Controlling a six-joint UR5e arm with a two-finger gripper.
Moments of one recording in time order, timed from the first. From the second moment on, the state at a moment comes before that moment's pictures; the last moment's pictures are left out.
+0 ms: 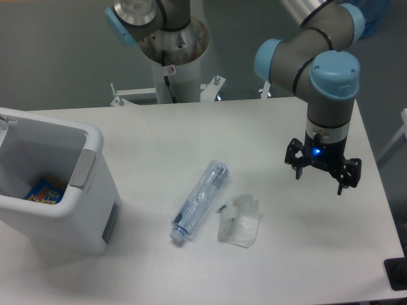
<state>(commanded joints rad) 2.71 -1.96 -1.54 -0.94 1.52 1.26</state>
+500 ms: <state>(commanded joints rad) 2.68 -1.93 -1.60 -0.93 1.50 1.15</state>
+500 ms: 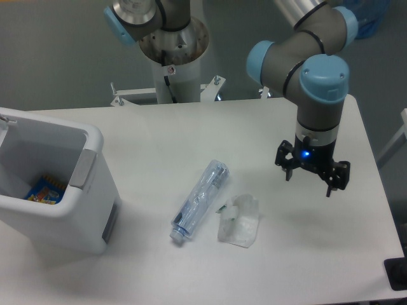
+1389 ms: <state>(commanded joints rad) 2.48 -2.01 -1.72 -0.83 1.49 0.87</state>
